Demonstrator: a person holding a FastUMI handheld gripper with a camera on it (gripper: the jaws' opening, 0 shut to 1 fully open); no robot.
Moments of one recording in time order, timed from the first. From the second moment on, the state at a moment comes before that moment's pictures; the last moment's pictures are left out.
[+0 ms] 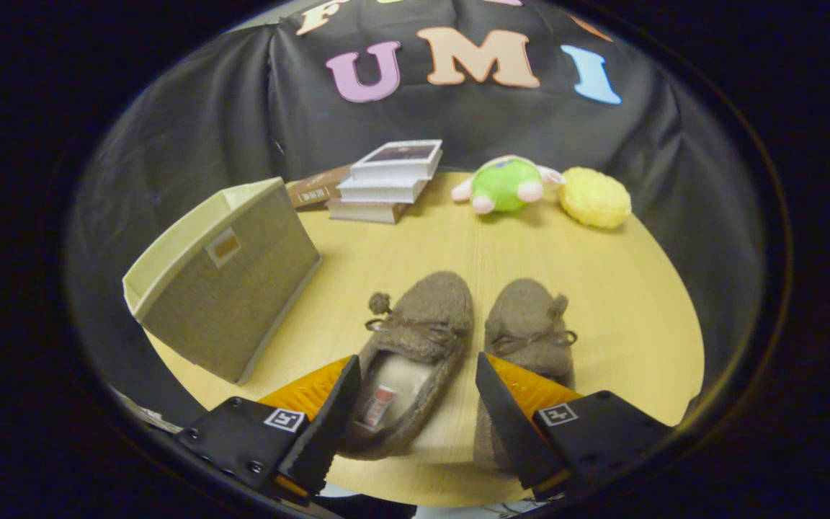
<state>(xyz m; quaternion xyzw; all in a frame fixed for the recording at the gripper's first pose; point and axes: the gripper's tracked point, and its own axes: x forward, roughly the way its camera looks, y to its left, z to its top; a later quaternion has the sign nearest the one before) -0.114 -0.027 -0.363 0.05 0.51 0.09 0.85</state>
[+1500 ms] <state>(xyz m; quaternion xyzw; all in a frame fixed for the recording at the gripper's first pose) -0.010 0.119 -0.216 0.29 0.51 0.10 0.80</state>
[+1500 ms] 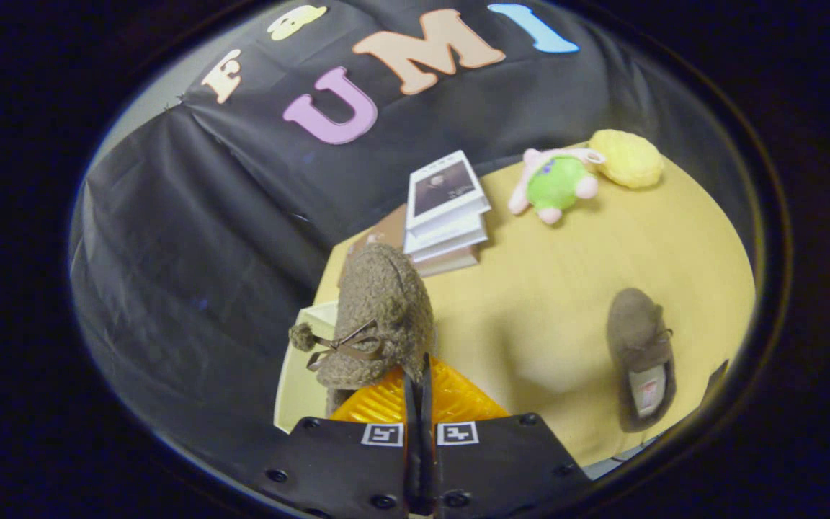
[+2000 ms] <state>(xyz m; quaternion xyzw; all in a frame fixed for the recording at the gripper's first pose) -0.021 0.257 -0.241 0.28 0.56 0.13 0.76</state>
